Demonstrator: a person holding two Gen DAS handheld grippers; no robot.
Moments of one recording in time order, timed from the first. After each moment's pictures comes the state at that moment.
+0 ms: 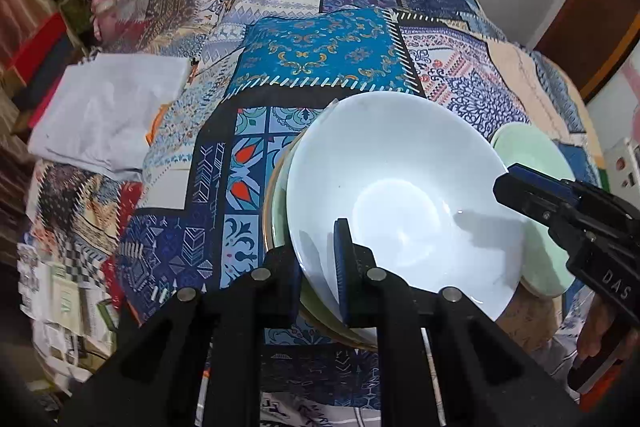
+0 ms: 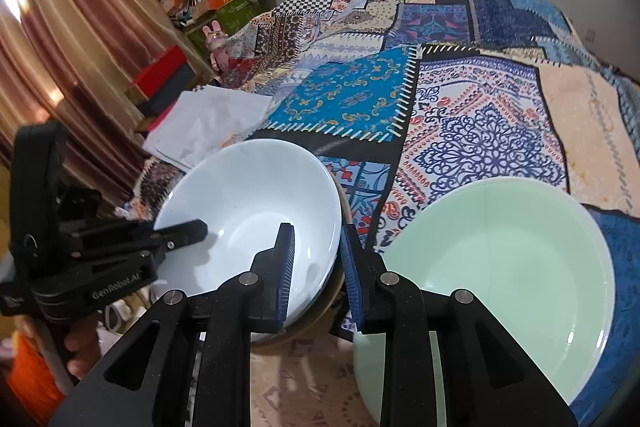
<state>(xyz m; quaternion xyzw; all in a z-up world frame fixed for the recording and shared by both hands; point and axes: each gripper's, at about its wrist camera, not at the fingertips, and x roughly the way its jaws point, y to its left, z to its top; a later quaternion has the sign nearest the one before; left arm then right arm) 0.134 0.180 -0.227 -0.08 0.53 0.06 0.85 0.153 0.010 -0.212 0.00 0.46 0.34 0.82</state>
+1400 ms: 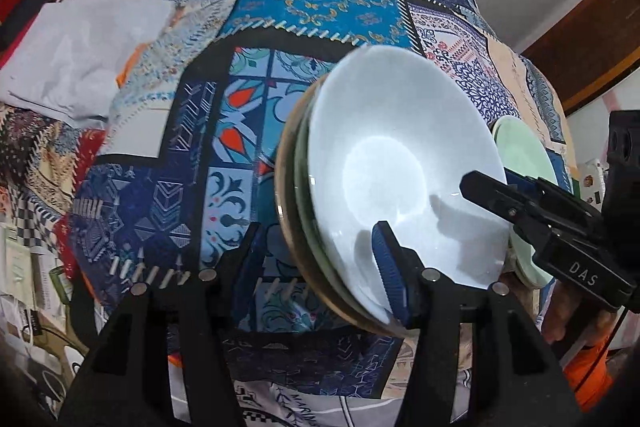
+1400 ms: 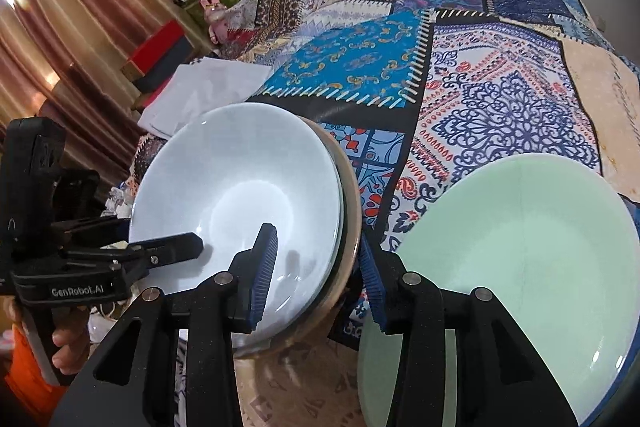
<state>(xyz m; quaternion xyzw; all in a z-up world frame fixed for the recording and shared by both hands) 0.122 0.211 -0.268 -0.19 0.55 0.00 0.81 0.164 0.026 -0.245 -0.01 0.50 0.35 0.79</state>
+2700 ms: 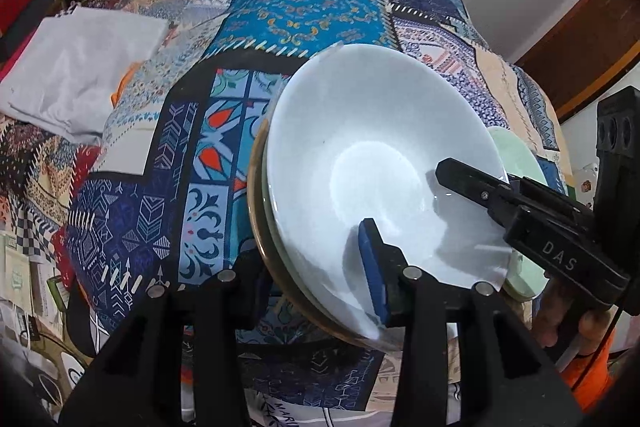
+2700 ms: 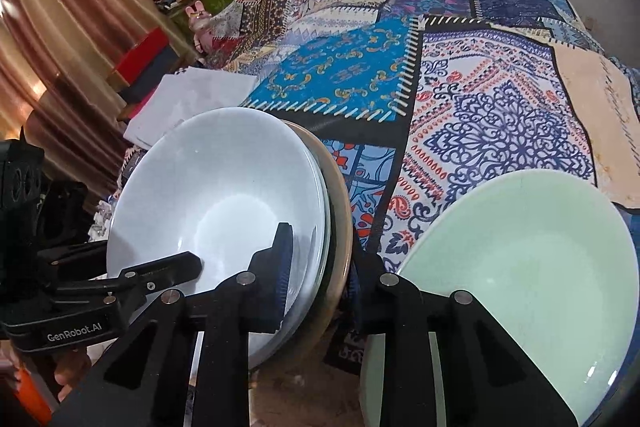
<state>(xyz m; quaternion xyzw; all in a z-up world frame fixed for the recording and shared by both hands) 0.125 0.199 -0.252 -0.18 0.52 0.00 0.83 0.173 0.032 -0.241 0.00 0.50 0.32 0.81</state>
